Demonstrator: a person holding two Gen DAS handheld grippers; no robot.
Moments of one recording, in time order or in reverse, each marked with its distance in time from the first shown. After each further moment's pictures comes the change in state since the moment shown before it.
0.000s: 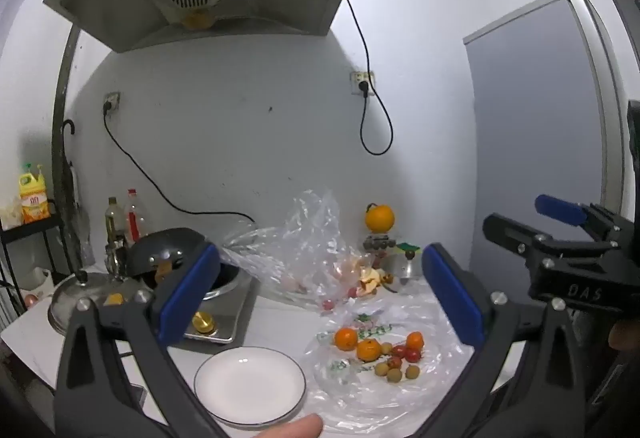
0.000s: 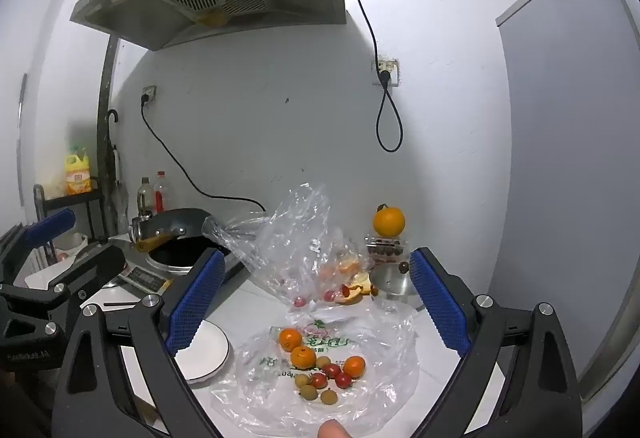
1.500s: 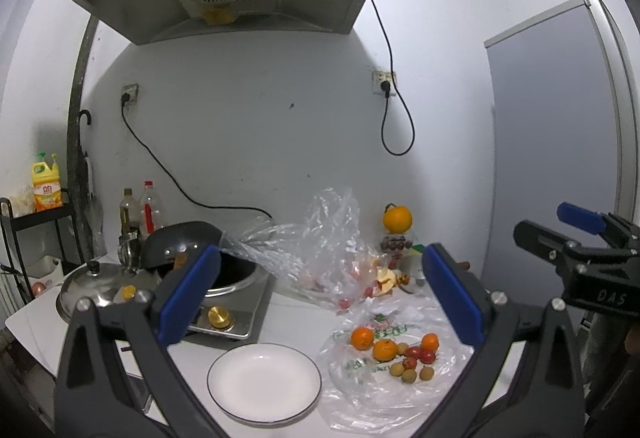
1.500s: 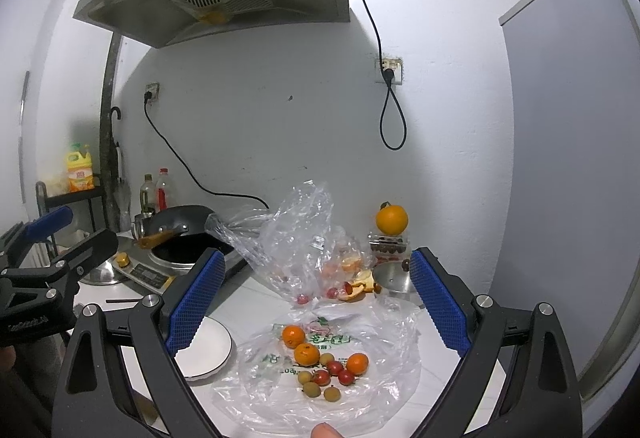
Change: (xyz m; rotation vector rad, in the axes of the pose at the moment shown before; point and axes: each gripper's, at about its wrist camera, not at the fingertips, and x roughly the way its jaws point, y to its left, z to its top) left arm 0.007 0.019 -0.006 -0.047 0.041 0.075; right arm -0.001 0.003 0.002 0.007 0.000 0.008
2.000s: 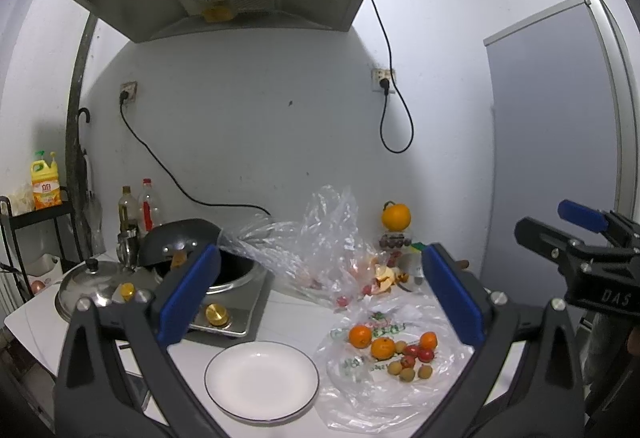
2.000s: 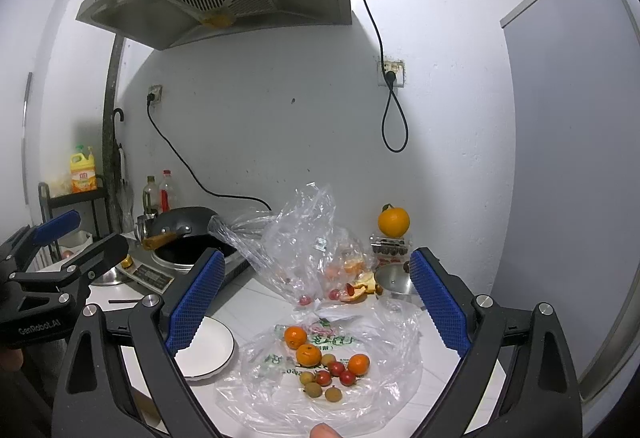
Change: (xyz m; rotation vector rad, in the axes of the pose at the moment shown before) left arm 0.002 -0.003 0.000 -0.002 0.010 0.001; right arm -0.003 0.001 -0.002 -0.001 -0.006 0.006
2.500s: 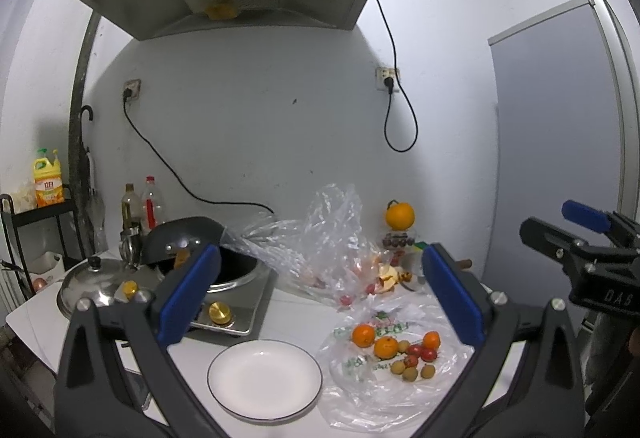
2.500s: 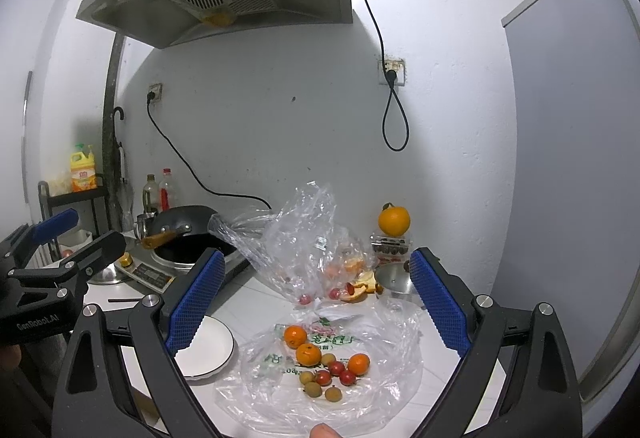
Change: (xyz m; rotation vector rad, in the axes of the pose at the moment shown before) left arm 0.001 0.004 0.001 -0.005 0.005 0.010; right arm 0.000 0.000 0.002 -0.002 0.003 0.000
